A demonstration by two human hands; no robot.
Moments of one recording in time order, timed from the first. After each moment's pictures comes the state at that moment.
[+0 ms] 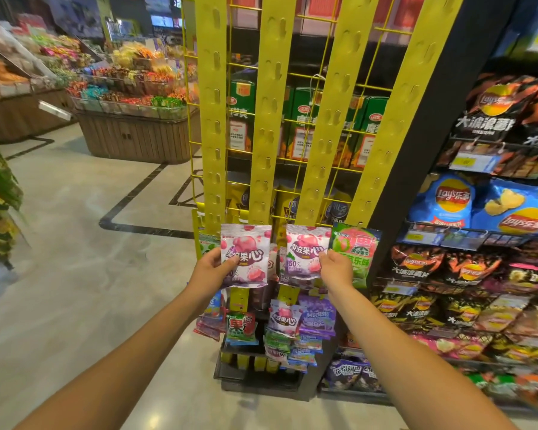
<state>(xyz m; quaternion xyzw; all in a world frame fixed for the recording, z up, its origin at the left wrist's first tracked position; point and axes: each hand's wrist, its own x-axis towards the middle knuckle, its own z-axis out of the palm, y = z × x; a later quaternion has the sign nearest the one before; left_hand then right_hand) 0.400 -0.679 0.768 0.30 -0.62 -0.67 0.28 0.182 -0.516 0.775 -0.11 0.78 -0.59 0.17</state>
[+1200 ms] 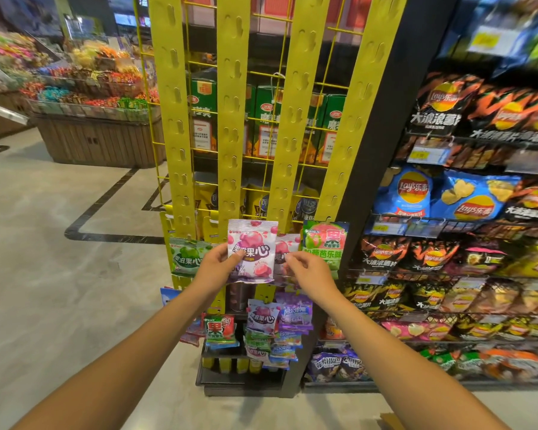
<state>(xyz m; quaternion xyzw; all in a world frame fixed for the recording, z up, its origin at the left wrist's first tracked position) 0.345 -0.651 0.770 0.25 -0.65 -0.67 0.23 0.195 -0.471 0.788 -0.32 0.81 -0.47 0.15</state>
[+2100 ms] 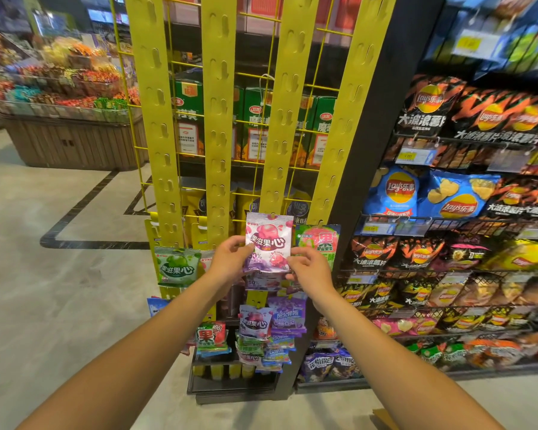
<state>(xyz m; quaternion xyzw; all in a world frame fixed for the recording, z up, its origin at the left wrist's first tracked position) 0.291 -0.646 0.790 0.29 -0.63 -0.69 0.21 0.187 -0.476 0.793 -0.20 0.76 -0.60 0.17</state>
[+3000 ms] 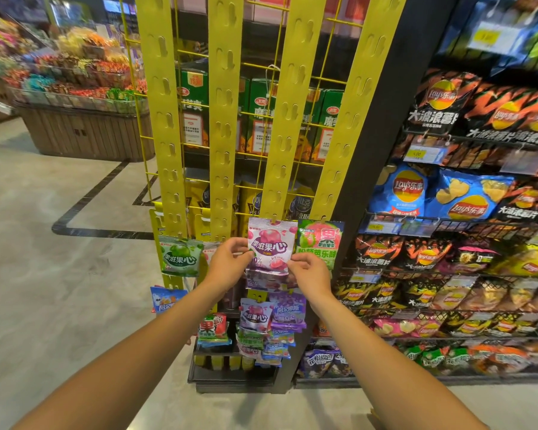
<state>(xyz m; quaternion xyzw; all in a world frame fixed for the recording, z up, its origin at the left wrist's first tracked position) 0.306 -0.637 0.775 0.30 -0.73 -0.56 0.24 0.178 -0.477 0.761 -0.17 0.80 -0.55 0.14</state>
